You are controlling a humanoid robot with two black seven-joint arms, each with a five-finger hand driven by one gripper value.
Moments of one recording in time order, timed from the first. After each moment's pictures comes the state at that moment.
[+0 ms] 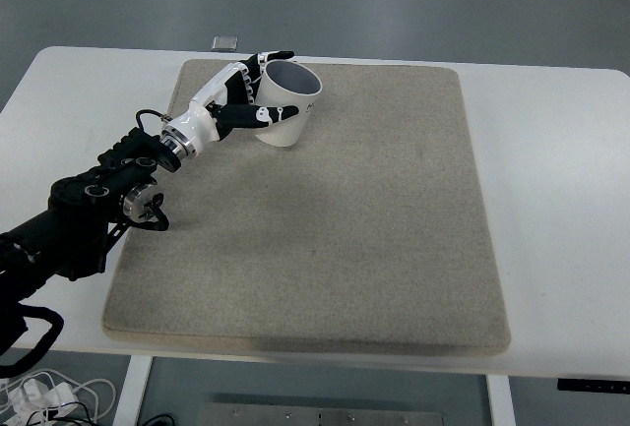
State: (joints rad) left arm -0.88 0.14 -0.45 -0.47 0.51 -0.30 -0.61; right arm 0.02 0.00 0.00 0.18 0.00 -0.02 -0.03
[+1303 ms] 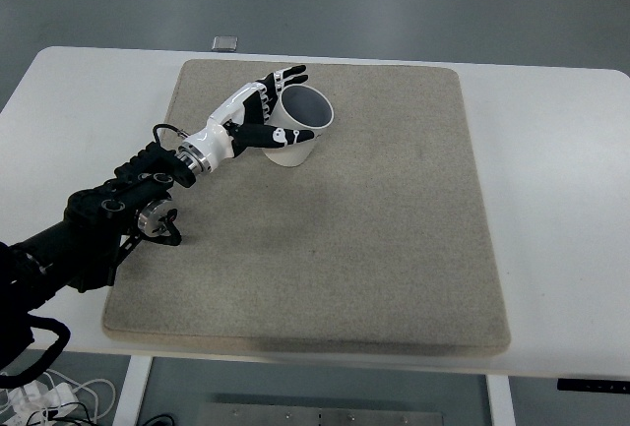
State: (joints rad) left arm -0.86 0.12 -0.41 -0.50 0.52 -0.27 -0.61; right arm 0.02 0.00 0.00 0.18 0.00 -0.02 -0.03
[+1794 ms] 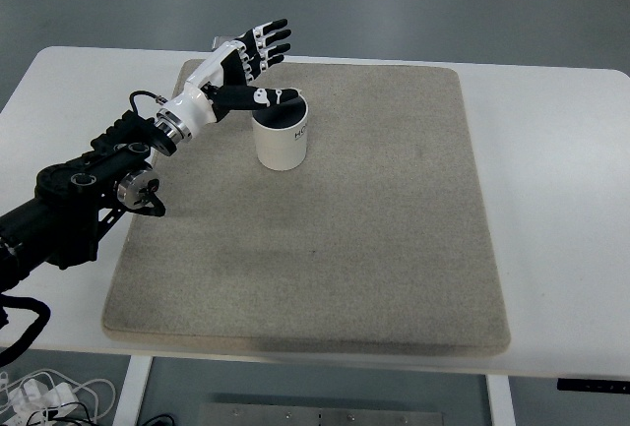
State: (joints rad) left arm -0.89 0.21 -0.49 -0.60 0.51 -0.26 -0.61; right arm 0.02 0.00 0.00 0.18 0.00 -0.02 -0.03
